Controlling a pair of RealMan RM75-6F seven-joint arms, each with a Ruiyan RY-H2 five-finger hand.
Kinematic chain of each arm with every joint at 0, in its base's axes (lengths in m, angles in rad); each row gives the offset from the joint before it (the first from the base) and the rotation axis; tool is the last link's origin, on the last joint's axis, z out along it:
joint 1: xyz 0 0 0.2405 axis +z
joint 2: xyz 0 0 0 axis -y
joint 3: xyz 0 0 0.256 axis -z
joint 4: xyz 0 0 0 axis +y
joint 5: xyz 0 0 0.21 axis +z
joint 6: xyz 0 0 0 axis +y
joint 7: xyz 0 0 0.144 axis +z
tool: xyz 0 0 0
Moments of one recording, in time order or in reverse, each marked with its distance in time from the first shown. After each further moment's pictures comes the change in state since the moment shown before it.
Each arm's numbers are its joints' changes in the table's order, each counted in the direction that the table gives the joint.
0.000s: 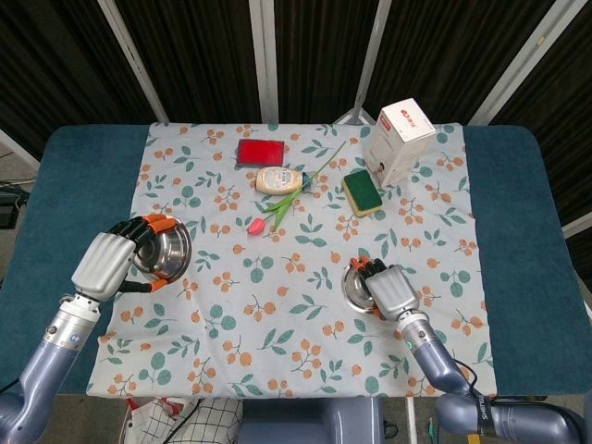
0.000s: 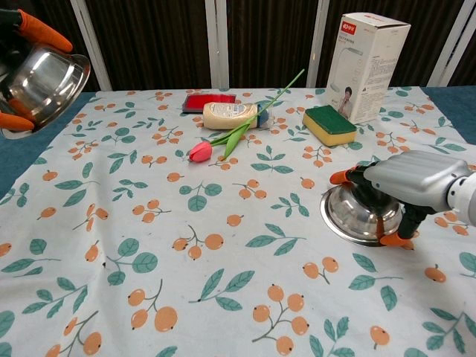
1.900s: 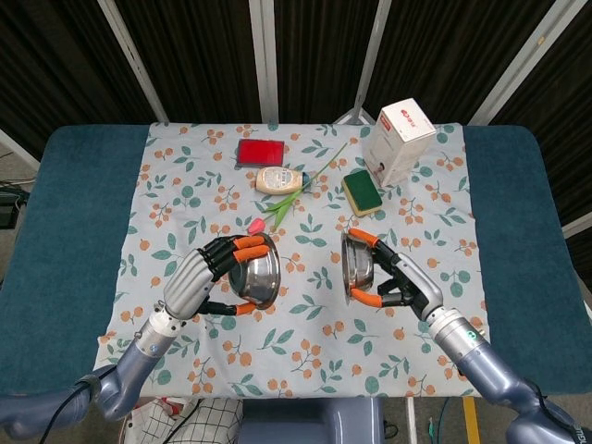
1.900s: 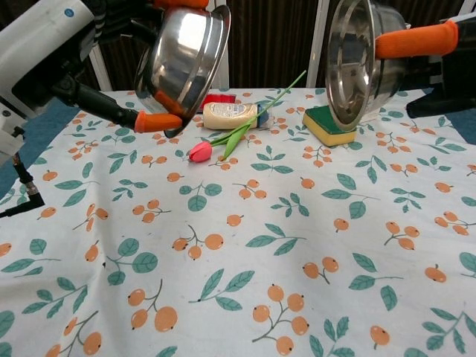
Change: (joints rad) left arm -0.143 0.530 0.007 0.454 0.376 0.276 -0.394; right arm -0.129 -0.512 -0.272 -0.500 -0.129 -0.226 1.678
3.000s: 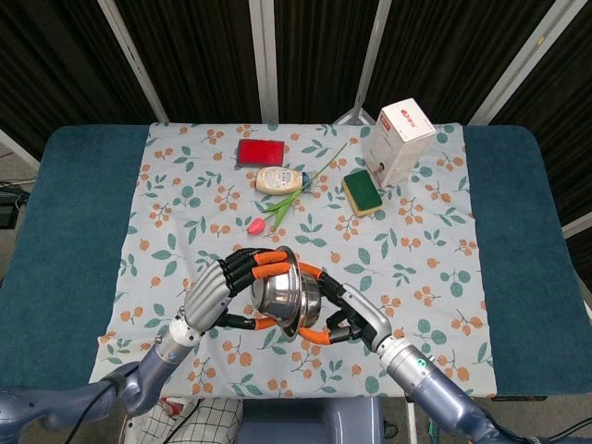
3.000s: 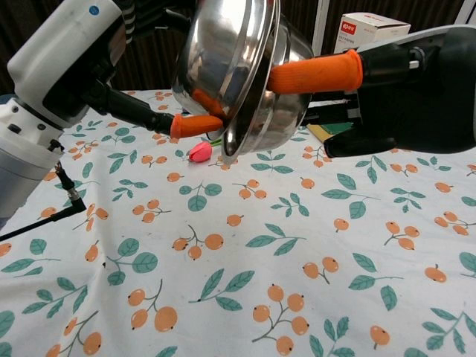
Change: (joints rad) left arm -0.066 0.139 -0.014 0.145 0.063 0.109 -0.093; right arm 0.104 0.166 0.064 -0.201 0.194 0.114 -0.288
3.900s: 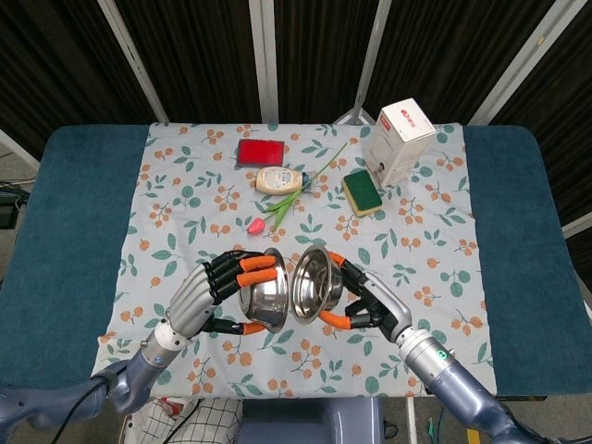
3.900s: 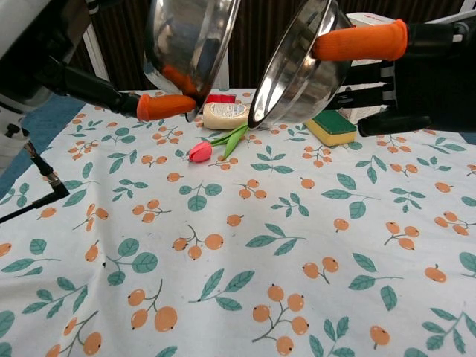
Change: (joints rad) left arm 0.006 -0.066 -0.028 -0.044 0.033 0.090 0.028; right arm -0.071 -0.094 -0.055 0.040 -0.038 -0.054 0.134
